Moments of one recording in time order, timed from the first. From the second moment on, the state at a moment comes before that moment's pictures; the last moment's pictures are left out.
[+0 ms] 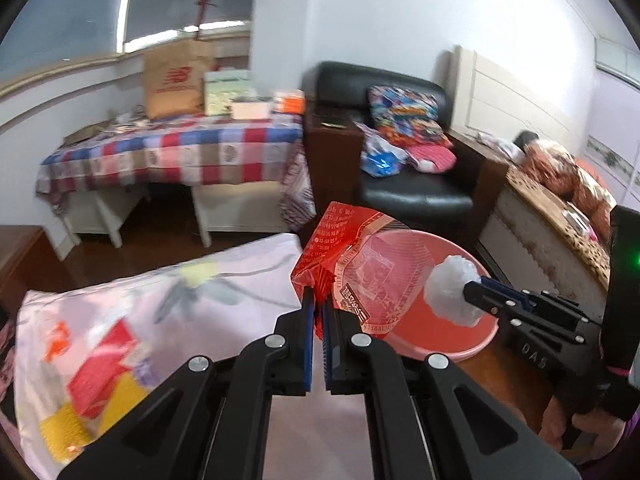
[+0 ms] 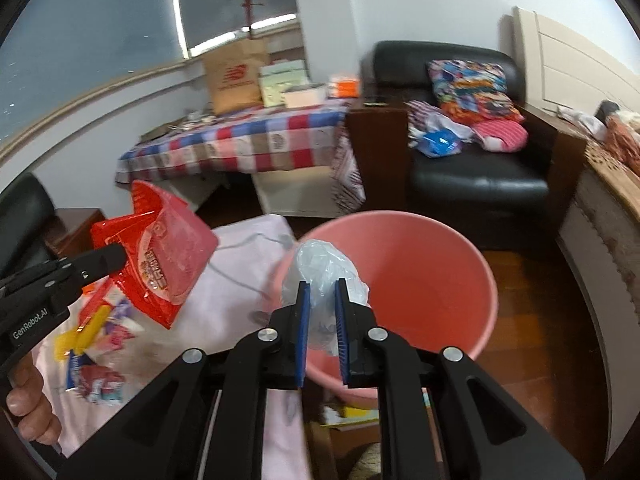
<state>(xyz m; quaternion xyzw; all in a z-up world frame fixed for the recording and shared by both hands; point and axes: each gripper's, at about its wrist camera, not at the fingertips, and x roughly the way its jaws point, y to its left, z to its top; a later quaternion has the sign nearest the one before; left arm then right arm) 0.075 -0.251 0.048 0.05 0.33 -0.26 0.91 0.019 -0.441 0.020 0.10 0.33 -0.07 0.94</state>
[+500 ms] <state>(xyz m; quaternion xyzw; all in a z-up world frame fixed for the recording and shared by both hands) 0.129 -0.361 -0.011 0.09 0.41 -0.28 0.87 0.030 -0.480 -0.022 0.09 0.37 -0.11 0.92</state>
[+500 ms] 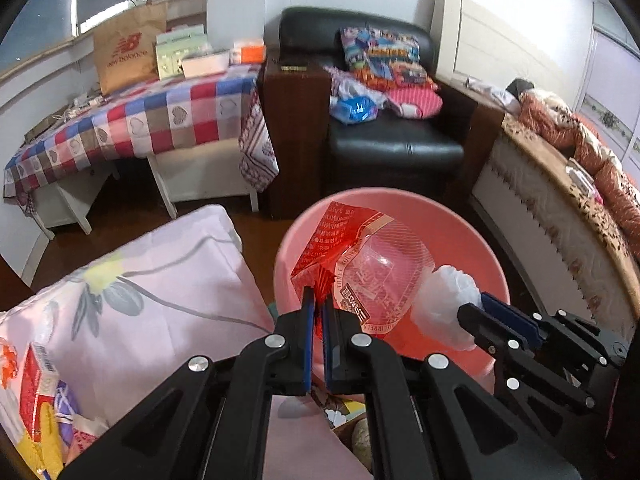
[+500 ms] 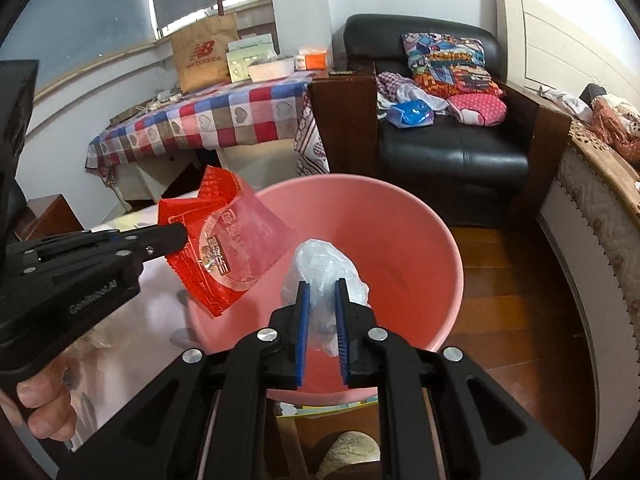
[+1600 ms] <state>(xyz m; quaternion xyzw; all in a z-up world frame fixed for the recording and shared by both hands) 0.096 -0.282 0.022 0.04 0.38 -0.26 0.89 0.011 -0.432 0.001 0.09 0.36 -0.07 0.93</state>
